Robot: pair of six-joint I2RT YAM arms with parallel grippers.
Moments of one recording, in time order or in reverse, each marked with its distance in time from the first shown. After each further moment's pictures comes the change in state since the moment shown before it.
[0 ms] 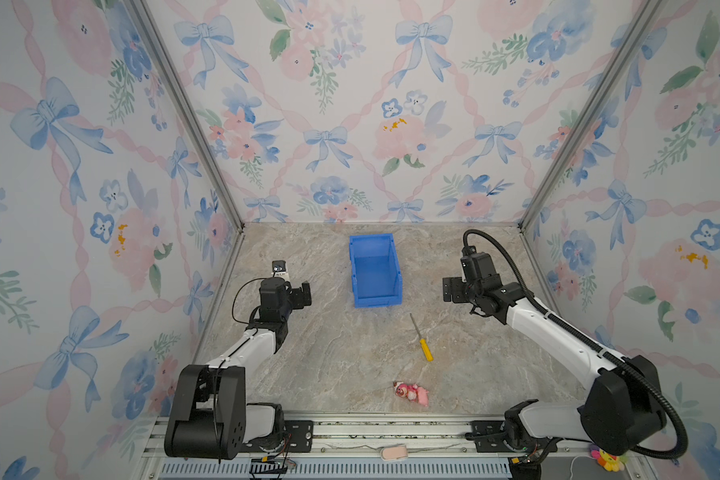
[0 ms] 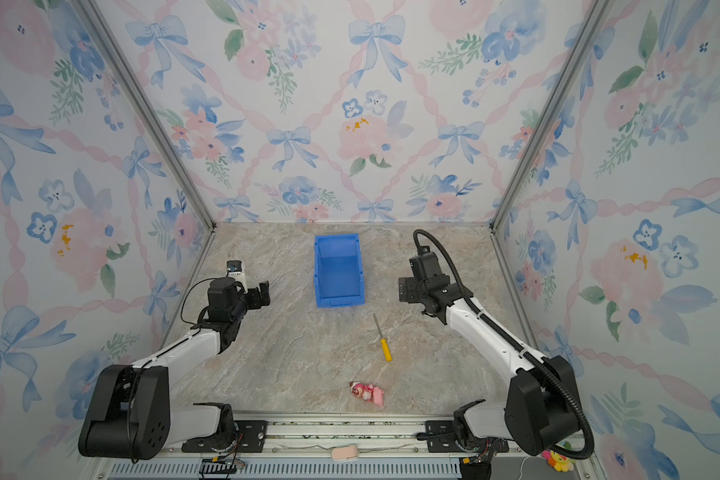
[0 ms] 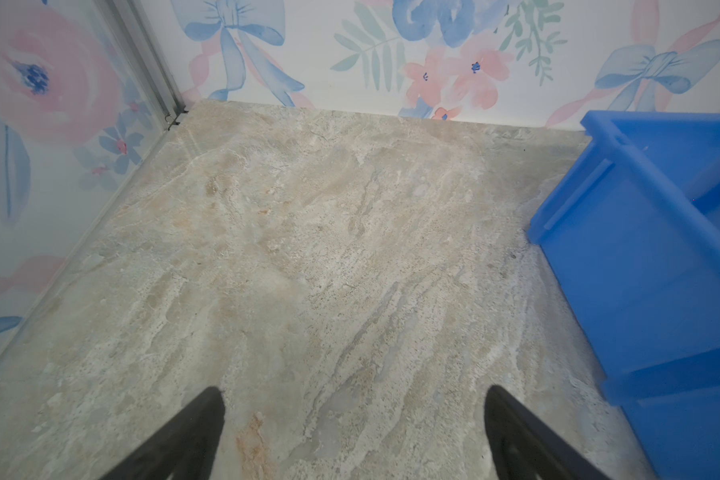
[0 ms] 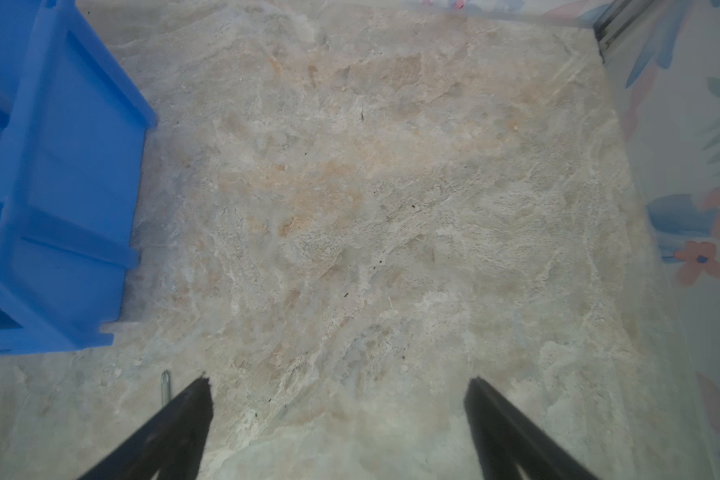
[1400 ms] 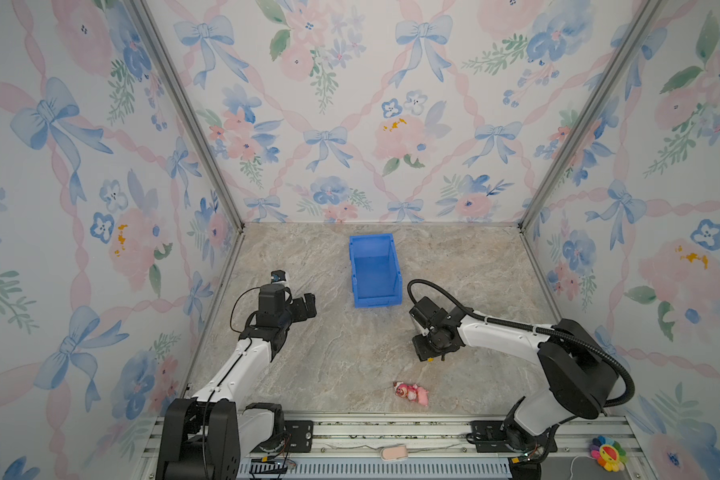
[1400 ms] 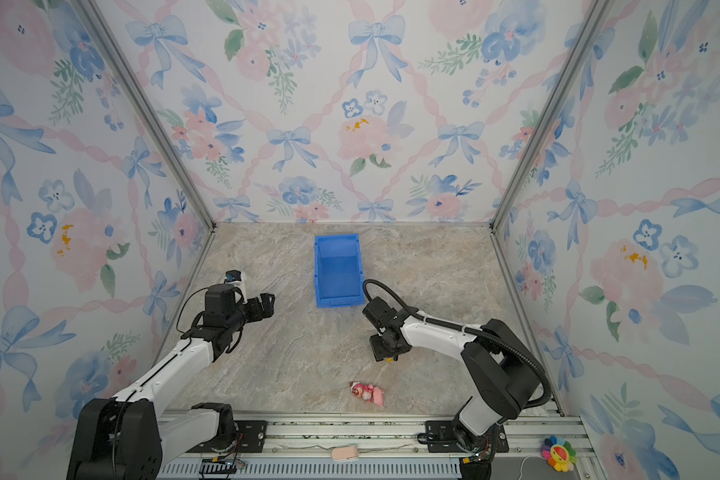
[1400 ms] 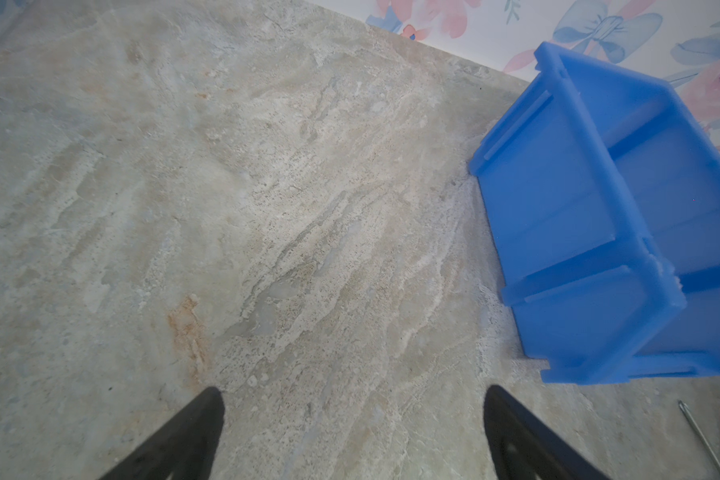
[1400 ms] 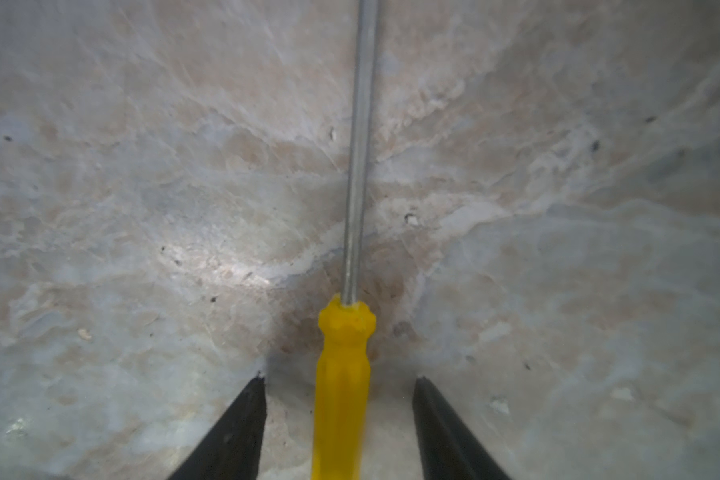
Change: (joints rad) left arm -0.010 -0.149 -0.021 -0.280 0.141 -0.160; right arm 0.337 0.229 -0.147 -0.100 -0.235 0.171
